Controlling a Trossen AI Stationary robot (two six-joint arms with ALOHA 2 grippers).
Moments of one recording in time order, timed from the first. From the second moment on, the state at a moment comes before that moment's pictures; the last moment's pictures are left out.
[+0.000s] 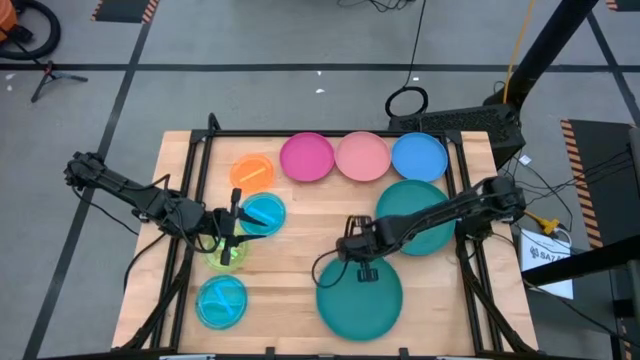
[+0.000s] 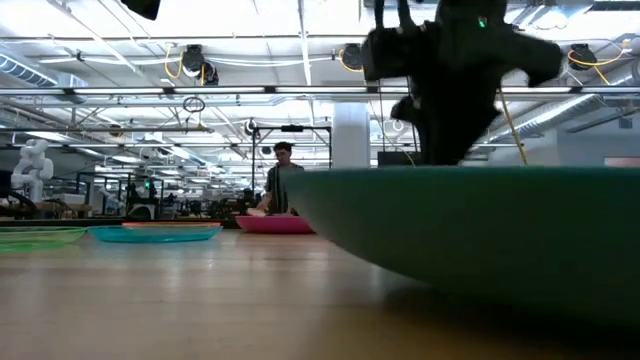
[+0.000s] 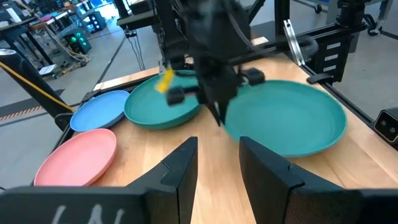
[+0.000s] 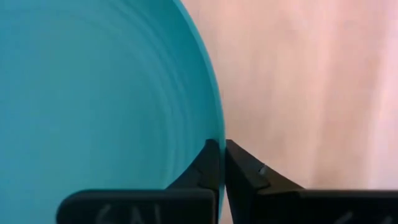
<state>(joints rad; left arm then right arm) -0.41 0.79 0.64 -0.14 -0.32 0.14 0.25 1.78 1.25 -0.81 0.11 0.18</state>
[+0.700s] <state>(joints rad) -0.41 0.79 0.64 -0.14 -0.32 0.12 0.00 1.26 1.25 -1.22 0.18 0.27</state>
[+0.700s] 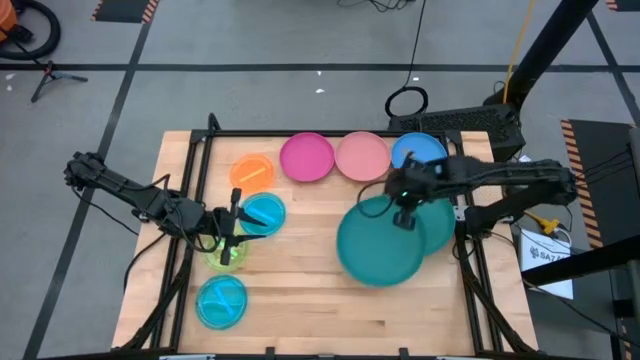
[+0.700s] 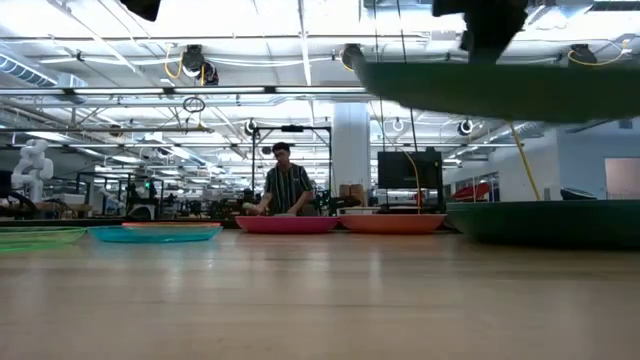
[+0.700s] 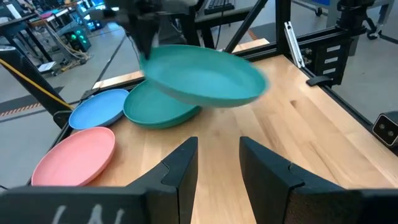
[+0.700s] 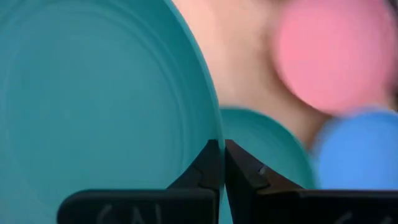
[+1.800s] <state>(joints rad) -0.41 0.79 0.64 -0.14 -0.32 0.09 -0.24 1.12 0.90 -1.44 0.33 0.49</state>
